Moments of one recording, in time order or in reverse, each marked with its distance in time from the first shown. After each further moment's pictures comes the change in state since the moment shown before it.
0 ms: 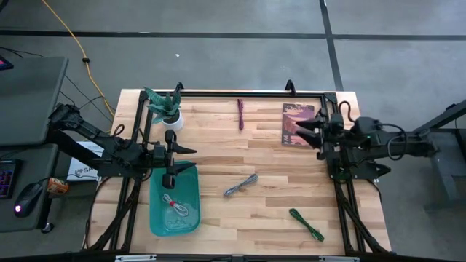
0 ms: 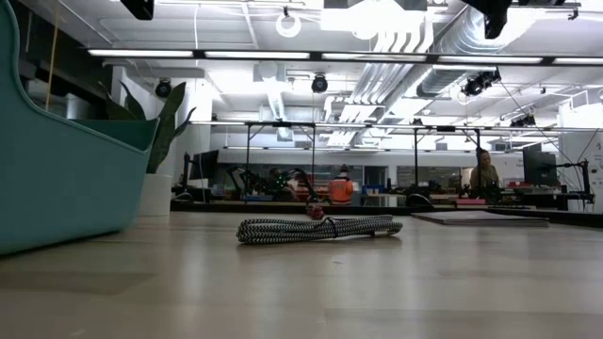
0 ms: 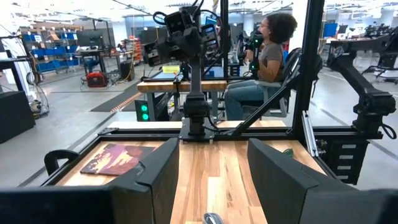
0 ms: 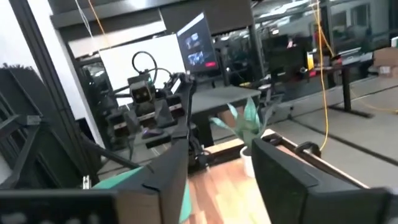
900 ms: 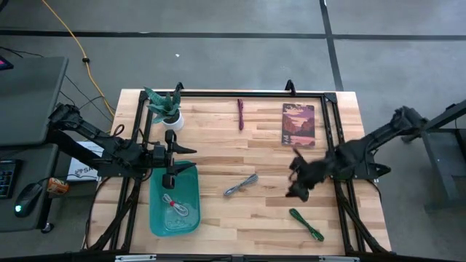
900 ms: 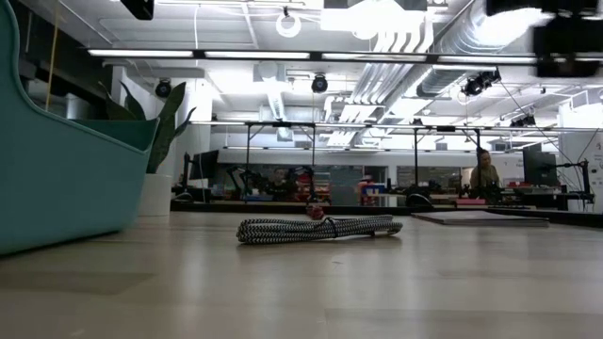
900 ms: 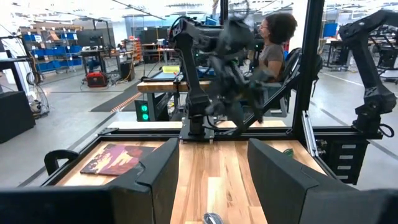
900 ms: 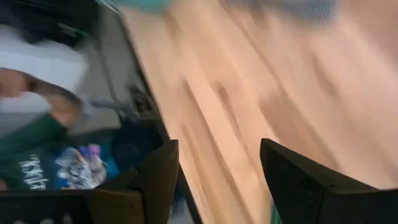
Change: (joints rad) left arm 0.000 0.000 0.000 0.000 0.000 0.000; right arm 0.435 0.583 0.249 -0.576 -0.249 0.978
